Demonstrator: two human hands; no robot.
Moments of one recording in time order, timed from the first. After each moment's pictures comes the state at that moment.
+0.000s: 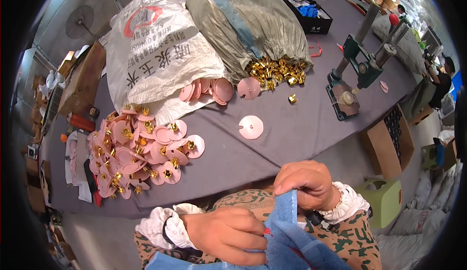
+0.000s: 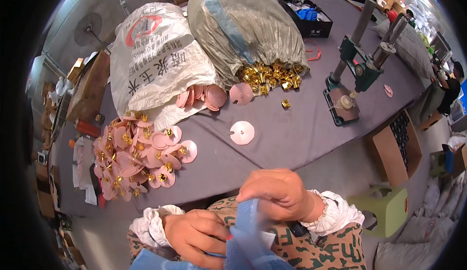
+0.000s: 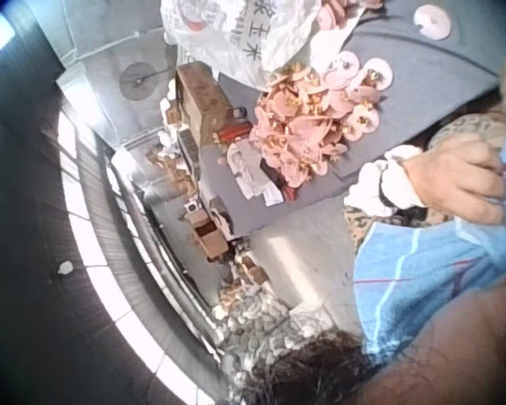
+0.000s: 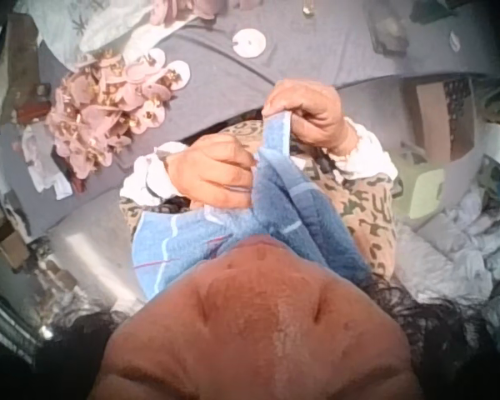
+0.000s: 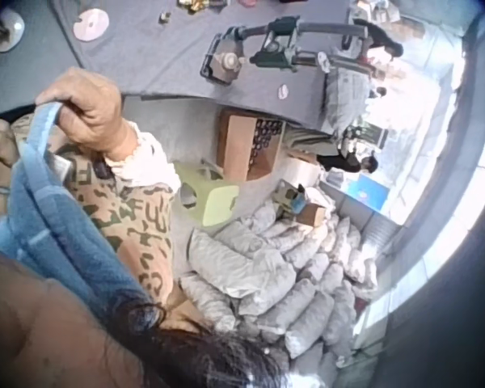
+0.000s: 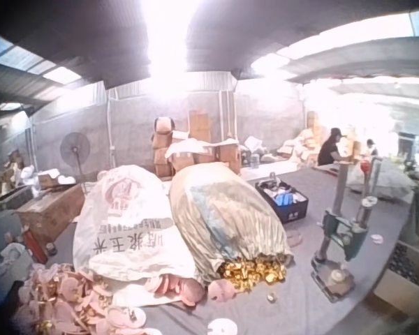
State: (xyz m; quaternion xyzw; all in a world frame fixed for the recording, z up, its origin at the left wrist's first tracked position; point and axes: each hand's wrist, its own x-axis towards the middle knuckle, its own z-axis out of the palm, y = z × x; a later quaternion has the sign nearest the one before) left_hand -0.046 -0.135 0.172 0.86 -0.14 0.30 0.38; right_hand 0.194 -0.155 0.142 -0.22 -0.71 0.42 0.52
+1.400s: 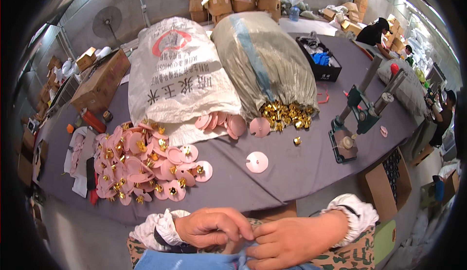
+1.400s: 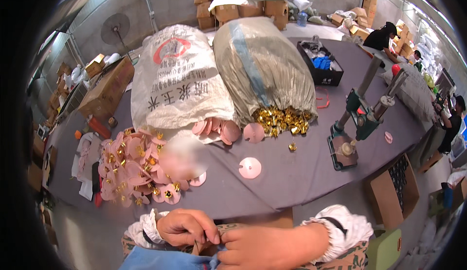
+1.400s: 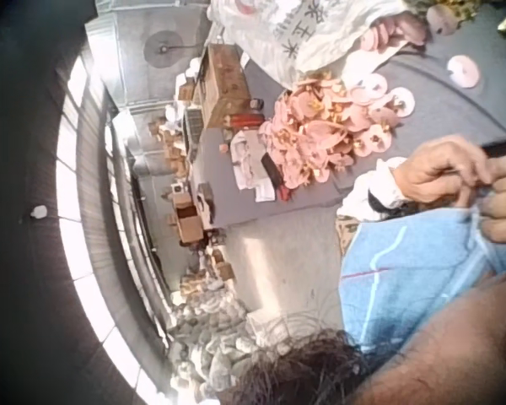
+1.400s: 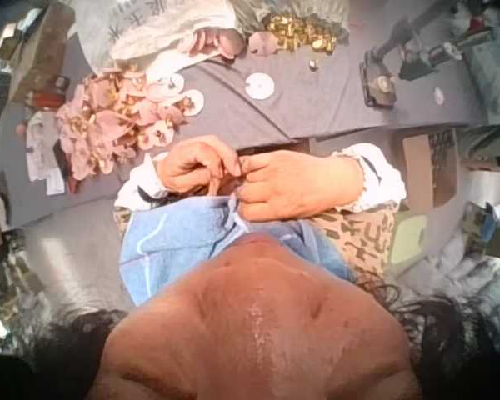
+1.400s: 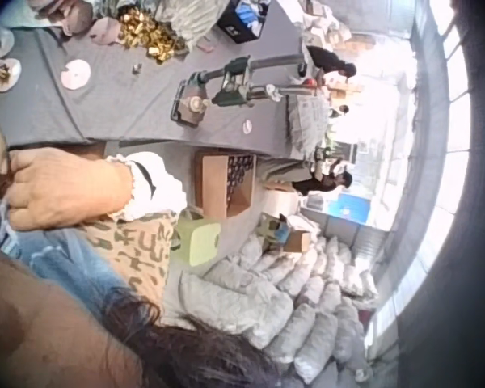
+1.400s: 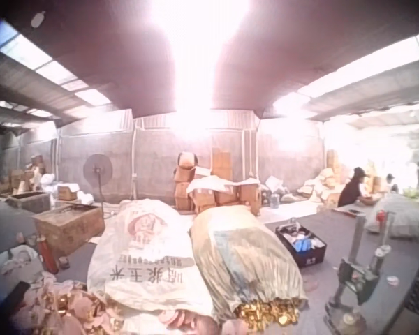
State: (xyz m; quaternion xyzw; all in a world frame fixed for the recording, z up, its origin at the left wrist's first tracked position) left_hand -0.077 -0.137 0.177 0.70 0.05 0.32 0.64; right_hand 0.170 -0.149 0.234 0.08 -0.93 0.32 0.18
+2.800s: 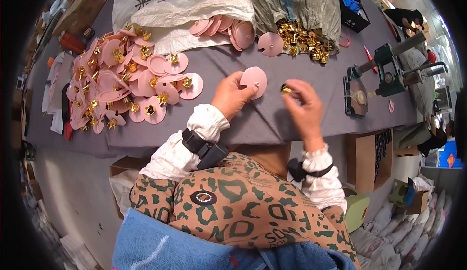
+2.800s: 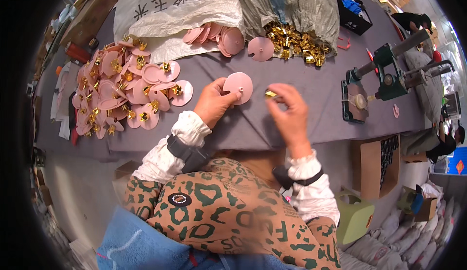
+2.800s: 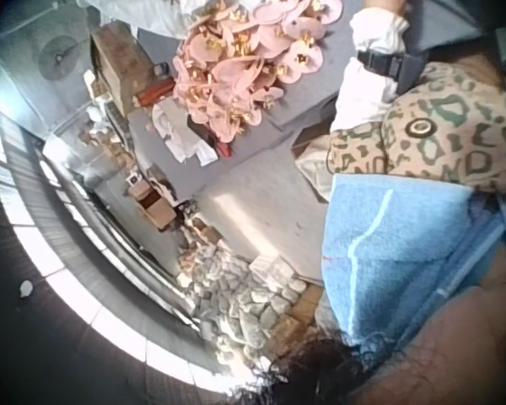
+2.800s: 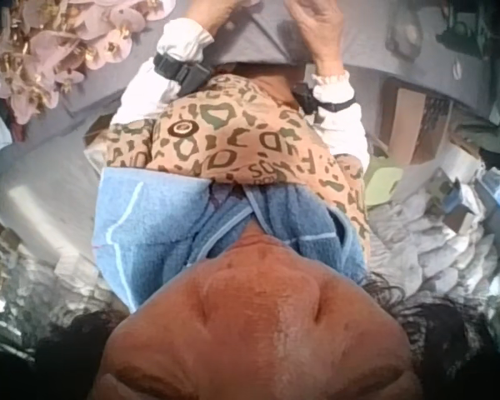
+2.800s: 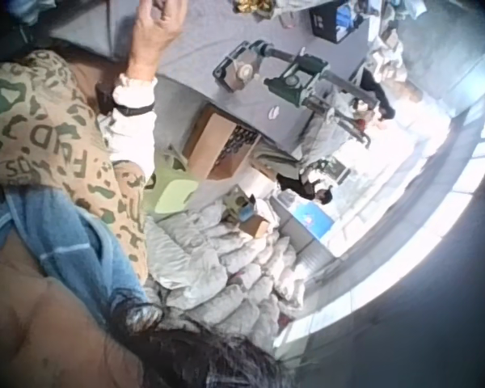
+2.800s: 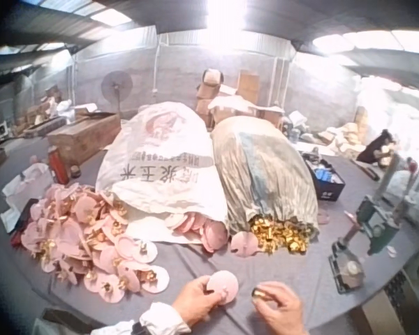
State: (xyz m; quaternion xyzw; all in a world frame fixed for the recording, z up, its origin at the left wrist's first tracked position) left_hand -0.003 -0.047 0.001 0.45 0.46 0.45 0.62; right_hand 0.200 -0.071 0.024 -0.48 -0.66 0.26 0.51
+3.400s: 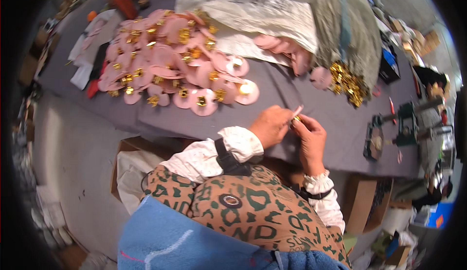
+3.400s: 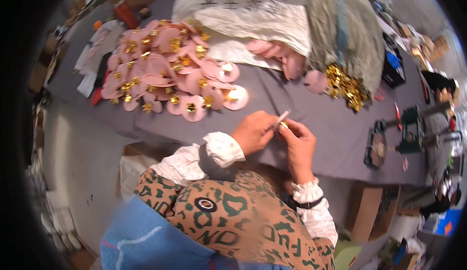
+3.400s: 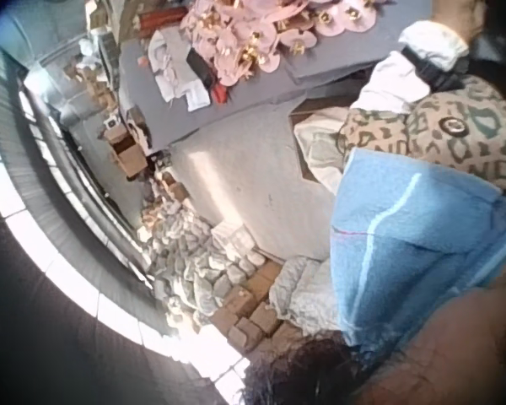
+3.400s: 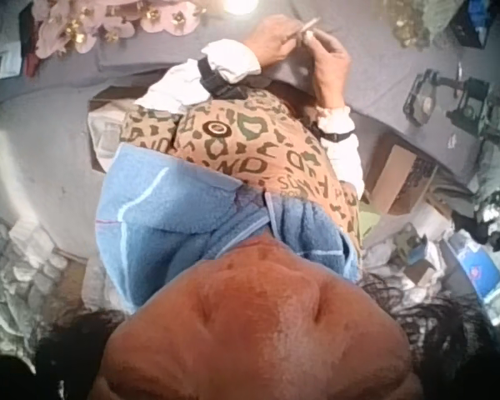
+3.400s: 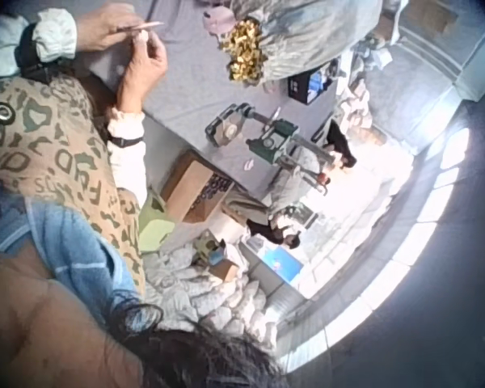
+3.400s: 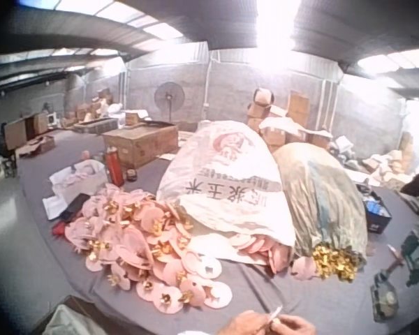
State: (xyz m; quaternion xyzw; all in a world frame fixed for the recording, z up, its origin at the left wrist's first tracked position) left_hand -0.045 -0.089 0.001 0.74 0.45 0.46 0.21; right_hand 0.121 -0.090 0.006 -0.51 -0.43 0.57 0.48
